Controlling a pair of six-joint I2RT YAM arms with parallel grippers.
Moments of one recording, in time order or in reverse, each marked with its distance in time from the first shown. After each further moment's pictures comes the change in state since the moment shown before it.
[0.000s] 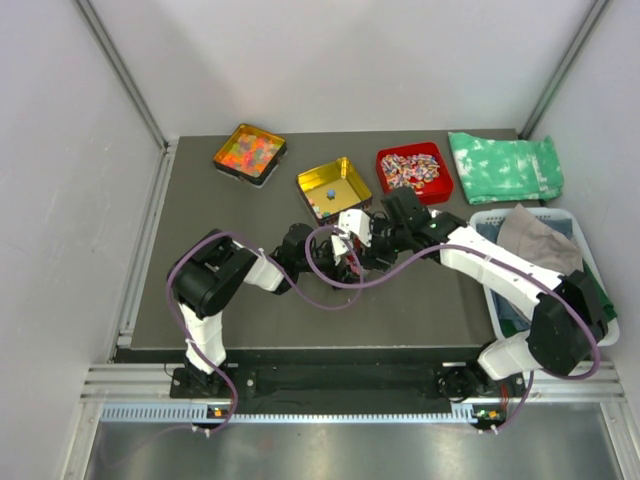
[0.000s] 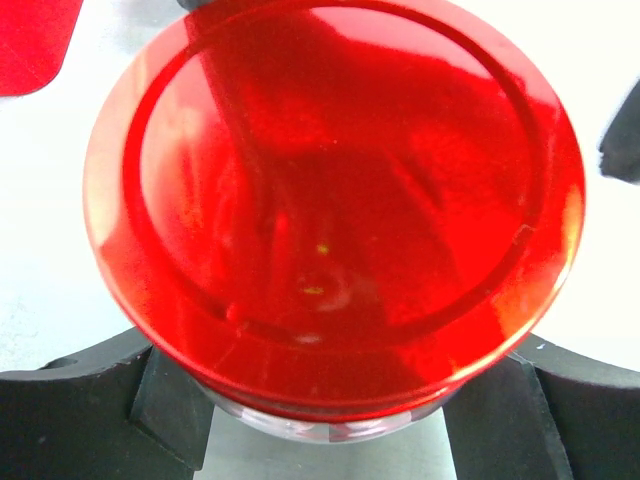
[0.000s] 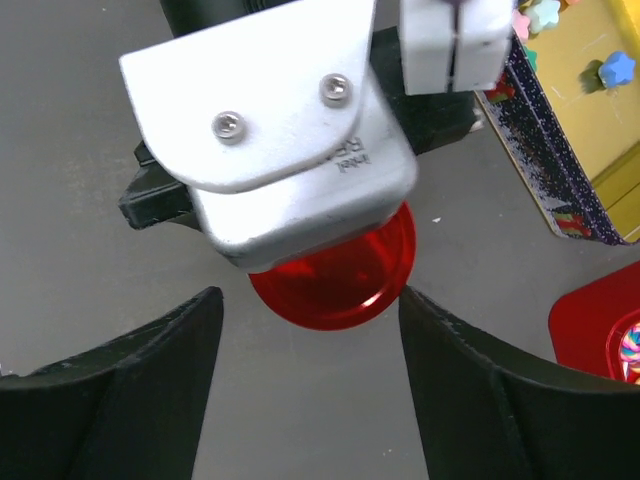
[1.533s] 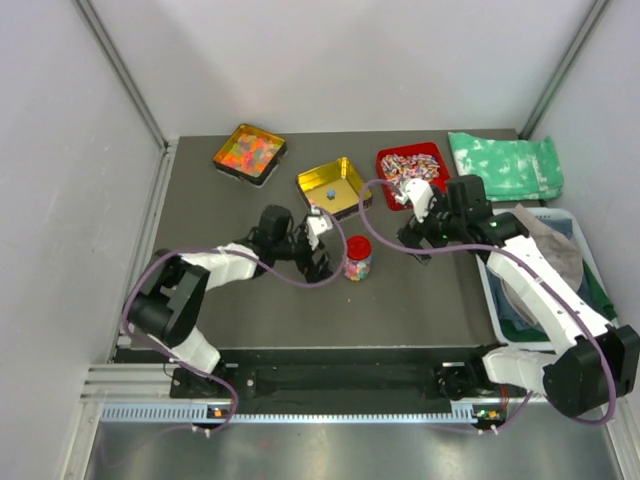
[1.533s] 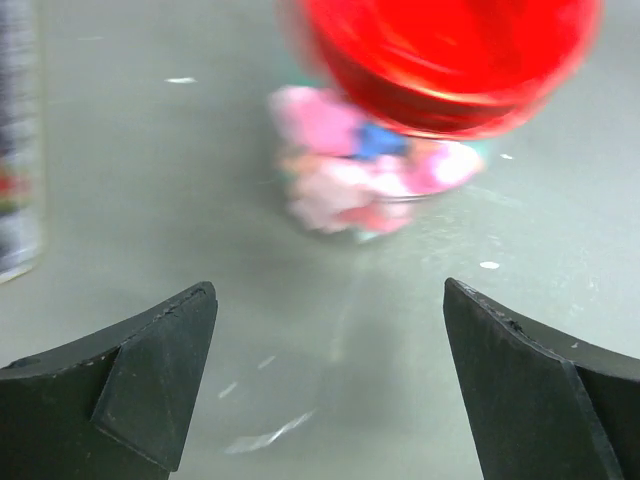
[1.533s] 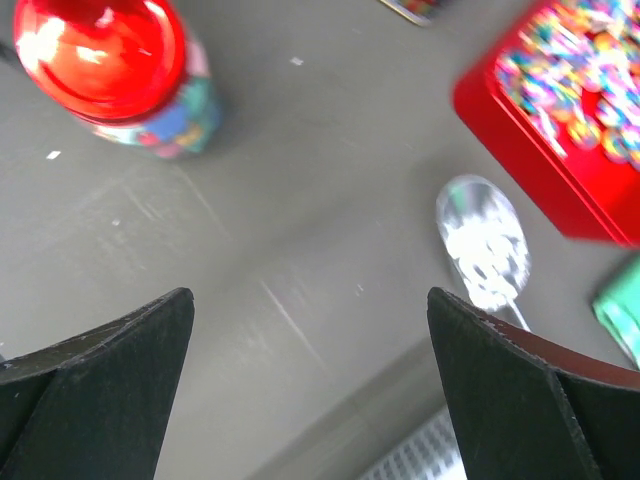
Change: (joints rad) left arm 0.114 -0.269 0.010 -0.544 -0.020 0.046; right arm -0.295 -0.216 -0.031 -0.117 0.073 0.160
